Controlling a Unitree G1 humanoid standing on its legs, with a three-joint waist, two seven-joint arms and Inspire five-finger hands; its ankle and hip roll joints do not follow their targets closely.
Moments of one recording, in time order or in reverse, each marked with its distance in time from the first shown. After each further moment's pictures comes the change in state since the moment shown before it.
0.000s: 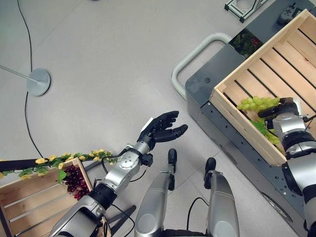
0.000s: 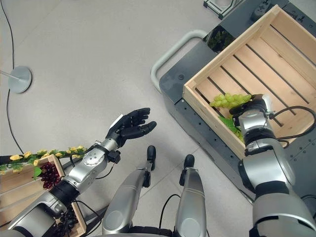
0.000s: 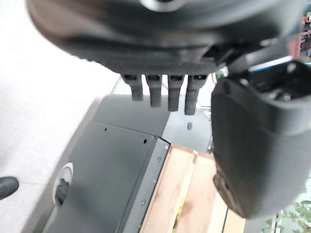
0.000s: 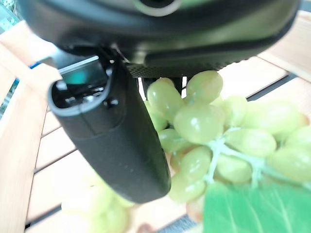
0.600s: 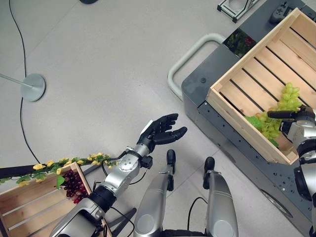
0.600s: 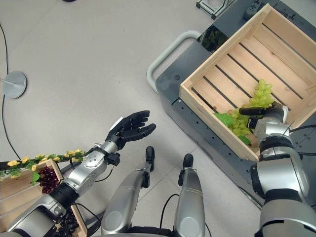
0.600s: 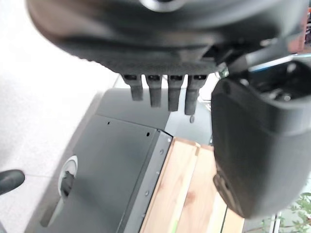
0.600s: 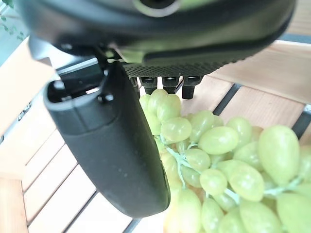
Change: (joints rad) left arm 0.019 0.002 0.000 -0.006 0.000 0.000 -0.005; right arm 0.070 -0.121 -0.080 0.035 0.224 -0.041 0.152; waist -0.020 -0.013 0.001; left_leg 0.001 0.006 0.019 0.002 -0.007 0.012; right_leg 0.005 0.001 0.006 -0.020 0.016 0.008
